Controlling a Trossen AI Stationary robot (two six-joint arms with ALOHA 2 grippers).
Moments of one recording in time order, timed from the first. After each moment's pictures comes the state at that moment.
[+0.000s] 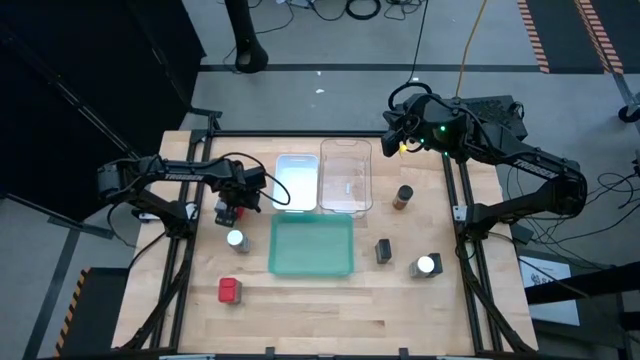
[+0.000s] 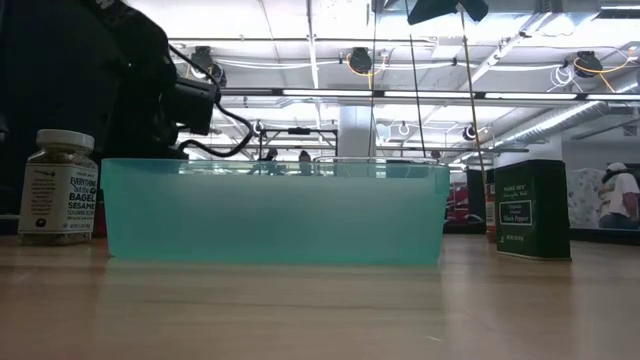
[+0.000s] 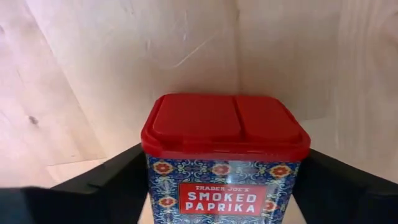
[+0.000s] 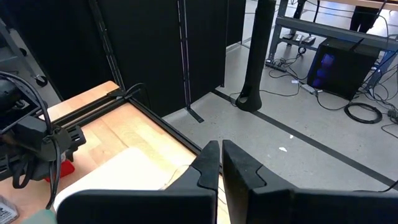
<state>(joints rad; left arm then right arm) 0.39 1.42 0.71 -0.95 -0.05 0.58 -0.29 1.19 1.43 -0.64 0.47 0.27</state>
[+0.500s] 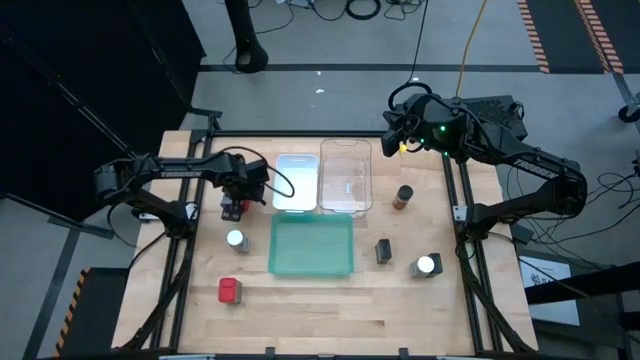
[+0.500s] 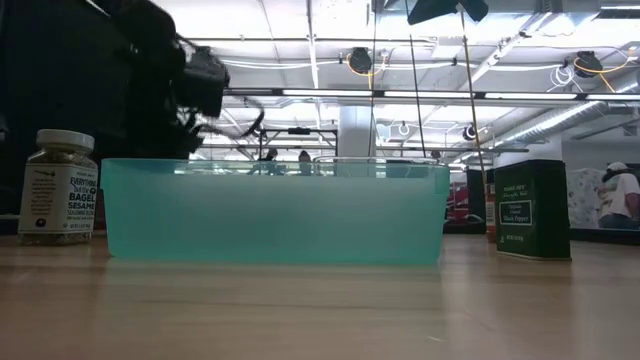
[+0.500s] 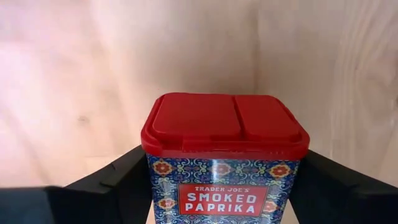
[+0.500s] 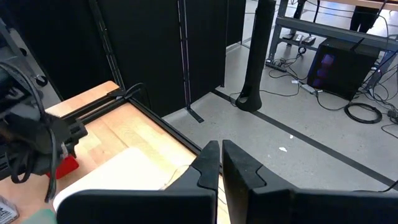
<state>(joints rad) 0.40 1.40 0.82 -0.99 -0.07 0.51 -0.29 1.19 1.43 -0.64 0.47 0.27</state>
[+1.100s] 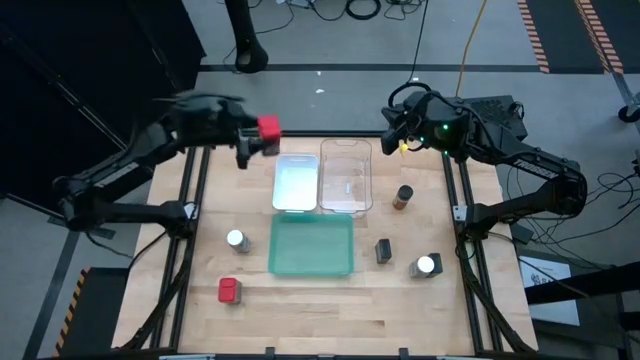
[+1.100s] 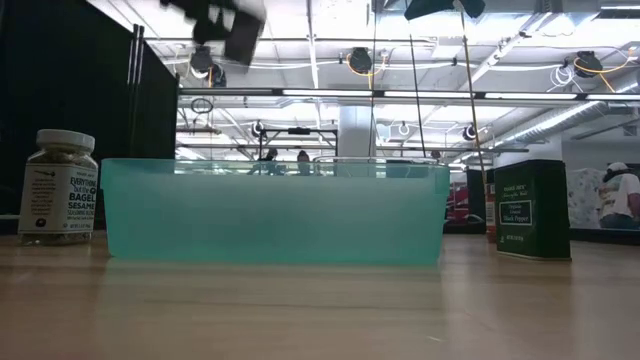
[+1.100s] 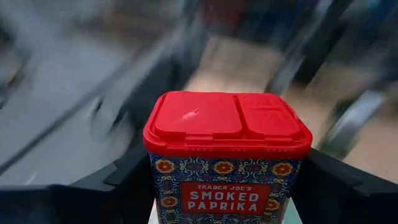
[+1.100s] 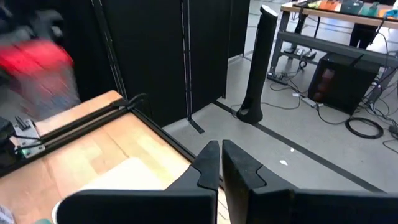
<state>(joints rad) 0.57 1.03 1.17 -0.43 0.31 0.00 -0.29 1.19 1.43 -0.58 0.47 0.22</state>
